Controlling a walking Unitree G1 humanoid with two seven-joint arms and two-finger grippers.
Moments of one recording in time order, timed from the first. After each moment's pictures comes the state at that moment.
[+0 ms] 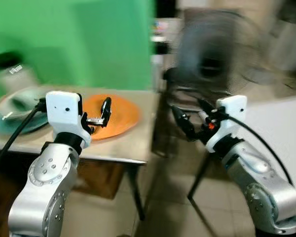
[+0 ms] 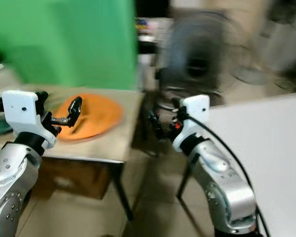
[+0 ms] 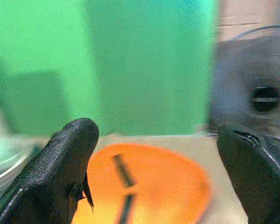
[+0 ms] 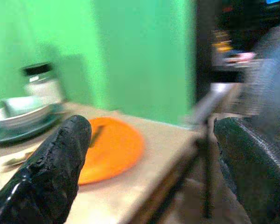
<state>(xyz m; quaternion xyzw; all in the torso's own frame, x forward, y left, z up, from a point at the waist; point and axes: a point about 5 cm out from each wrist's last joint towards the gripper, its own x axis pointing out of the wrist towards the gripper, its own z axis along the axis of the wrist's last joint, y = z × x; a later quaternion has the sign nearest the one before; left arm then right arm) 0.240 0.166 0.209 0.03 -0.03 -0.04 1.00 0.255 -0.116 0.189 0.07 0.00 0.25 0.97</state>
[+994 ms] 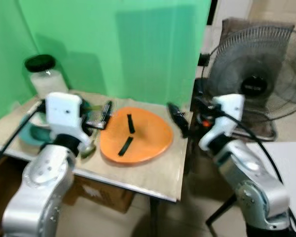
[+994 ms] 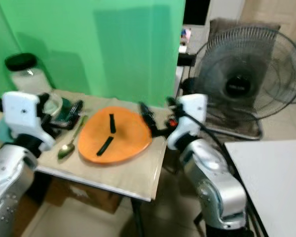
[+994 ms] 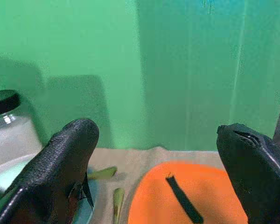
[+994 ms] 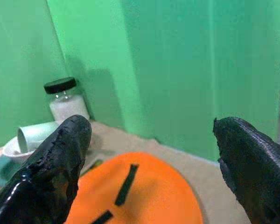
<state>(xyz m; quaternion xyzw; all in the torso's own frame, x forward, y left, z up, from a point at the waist) 0.238 0.168 0.207 0.04 -0.02 -0.07 1.00 0.262 -0.111 0.190 0.10 -0.01 0.24 0.96</state>
